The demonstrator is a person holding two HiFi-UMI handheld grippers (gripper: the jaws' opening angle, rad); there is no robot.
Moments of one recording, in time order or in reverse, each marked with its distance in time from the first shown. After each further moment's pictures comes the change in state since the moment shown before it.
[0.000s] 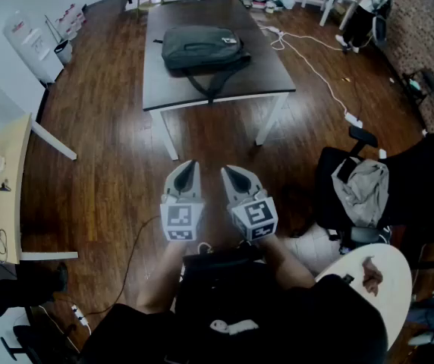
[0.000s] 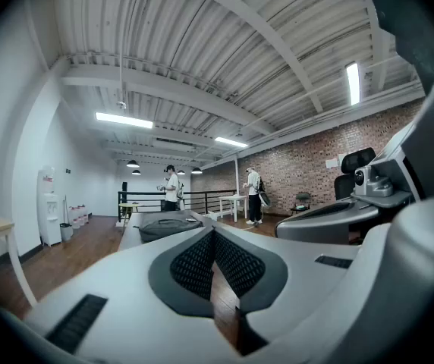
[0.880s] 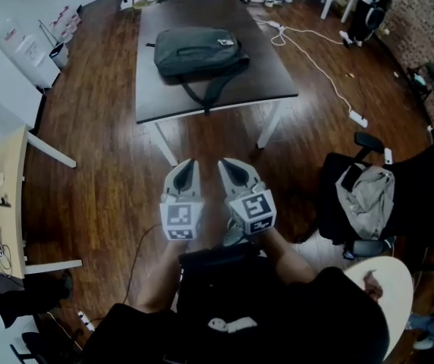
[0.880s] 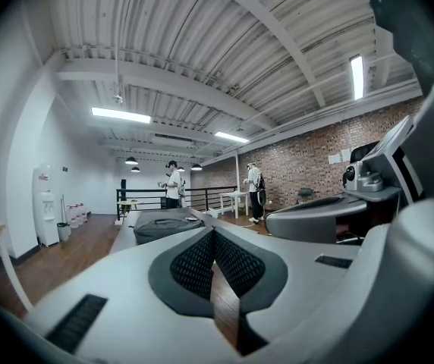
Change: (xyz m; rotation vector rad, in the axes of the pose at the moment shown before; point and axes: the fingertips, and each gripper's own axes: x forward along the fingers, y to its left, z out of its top) left arm 0.091 0.024 -0.004 0.004 0.029 0.020; right arm 0.079 -0.068 0.012 -0.002 -0.013 0.027
